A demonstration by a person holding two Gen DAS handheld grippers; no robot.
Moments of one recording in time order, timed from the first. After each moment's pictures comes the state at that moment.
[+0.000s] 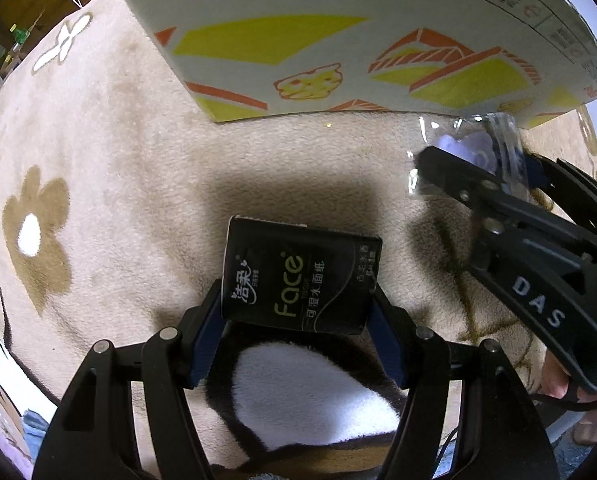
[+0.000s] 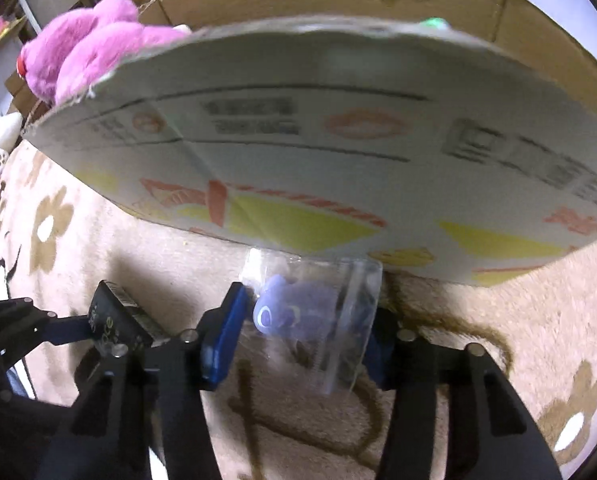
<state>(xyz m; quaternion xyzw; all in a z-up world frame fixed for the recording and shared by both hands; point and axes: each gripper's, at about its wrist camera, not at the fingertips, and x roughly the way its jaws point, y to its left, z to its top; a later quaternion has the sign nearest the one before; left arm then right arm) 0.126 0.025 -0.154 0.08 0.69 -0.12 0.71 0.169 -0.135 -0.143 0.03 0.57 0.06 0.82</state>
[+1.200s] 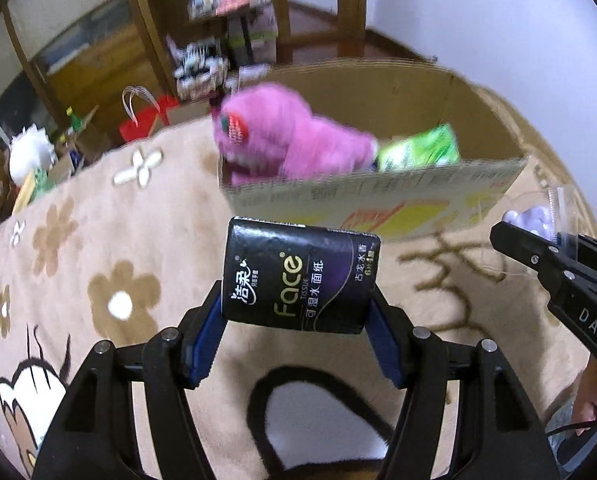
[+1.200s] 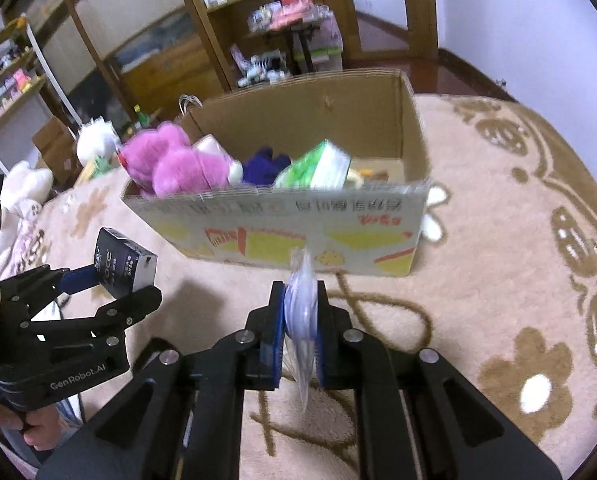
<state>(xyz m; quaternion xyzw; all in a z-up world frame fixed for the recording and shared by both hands) 0.062 0.009 -0.042 0.09 0.48 -0.11 0.86 0.103 -0.204 -0.045 0.10 0.46 0.06 0.88</state>
